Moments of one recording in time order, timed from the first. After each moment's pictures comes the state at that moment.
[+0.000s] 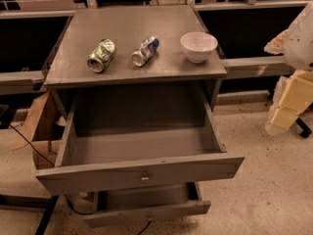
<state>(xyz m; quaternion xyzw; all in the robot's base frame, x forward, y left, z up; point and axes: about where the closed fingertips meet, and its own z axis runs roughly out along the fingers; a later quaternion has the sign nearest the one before) 0.438 -0.217 0.976 -0.60 0.78 -0.03 0.16</state>
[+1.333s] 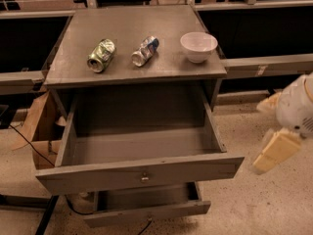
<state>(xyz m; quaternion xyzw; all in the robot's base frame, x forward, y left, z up) 0.410 -0.222 0.872 -0.55 0.82 0.05 0.17</state>
